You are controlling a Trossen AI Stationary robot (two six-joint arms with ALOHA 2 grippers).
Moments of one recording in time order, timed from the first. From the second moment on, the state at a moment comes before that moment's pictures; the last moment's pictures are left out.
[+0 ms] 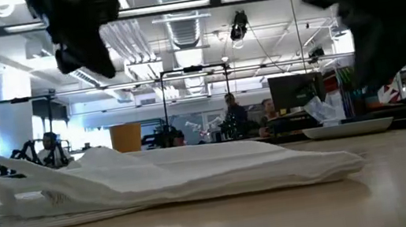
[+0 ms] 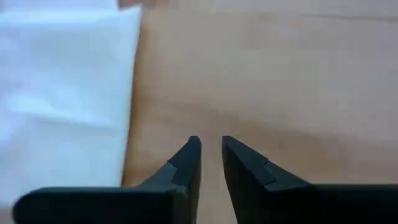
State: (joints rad) left arm -0.13 1.21 0.92 -0.67 -0.17 -0.61; right arm 0.46 1.52 0.89 -0.65 0.41 1.85
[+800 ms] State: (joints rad) left arm 0.11 1.12 0.70 -0.44 0.01 -0.35; right arm 0.07 1.63 1.06 -0.53 0.12 1.53
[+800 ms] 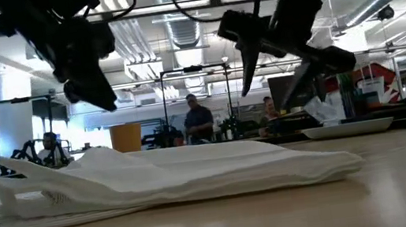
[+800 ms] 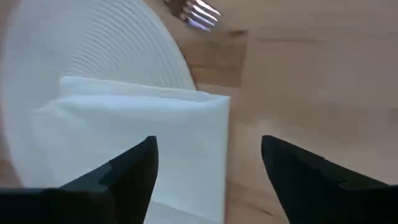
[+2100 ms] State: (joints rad) left arm 0.11 1.31 0.72 -0.37 0.15 -0.55; right arm -0.03 1.70 1.04 -0.43 -0.06 1.37
